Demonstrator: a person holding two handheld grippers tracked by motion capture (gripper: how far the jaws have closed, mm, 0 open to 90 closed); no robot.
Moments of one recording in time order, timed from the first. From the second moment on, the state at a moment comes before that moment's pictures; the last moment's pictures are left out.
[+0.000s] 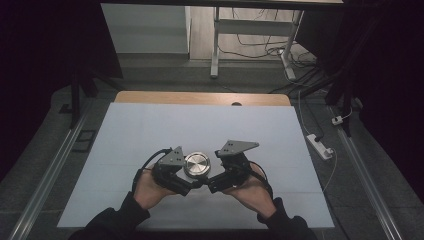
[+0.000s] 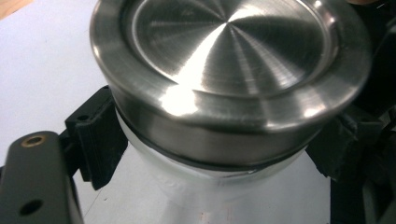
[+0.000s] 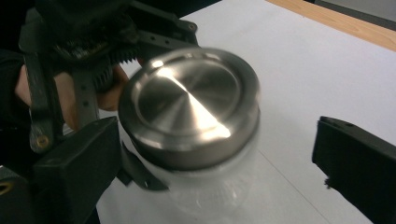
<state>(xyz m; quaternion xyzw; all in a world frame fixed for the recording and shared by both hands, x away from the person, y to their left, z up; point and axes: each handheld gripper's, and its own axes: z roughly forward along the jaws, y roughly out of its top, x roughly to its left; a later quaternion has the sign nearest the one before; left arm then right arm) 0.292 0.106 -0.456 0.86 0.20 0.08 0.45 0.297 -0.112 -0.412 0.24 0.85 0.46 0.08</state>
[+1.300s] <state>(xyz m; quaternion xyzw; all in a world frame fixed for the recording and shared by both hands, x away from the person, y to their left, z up) 0.295 0.110 -0.453 0.86 0.17 0.05 0.47 0.306 -0.084 -0.409 0.19 0.86 0.46 0.06</state>
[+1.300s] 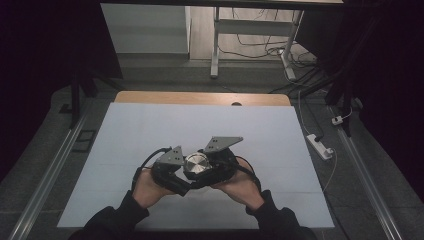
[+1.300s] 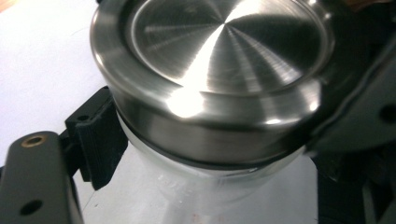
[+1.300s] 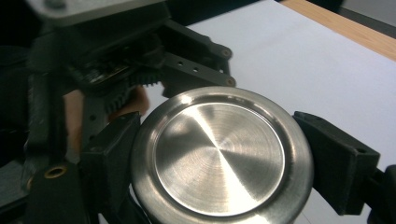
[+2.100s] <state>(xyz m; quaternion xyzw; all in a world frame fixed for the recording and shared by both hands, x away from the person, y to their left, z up) 0.302 0.126 -0.451 0.85 0.21 0.06 0.48 0.316 -0.095 -0.401 0.18 0.86 0.48 0.06</state>
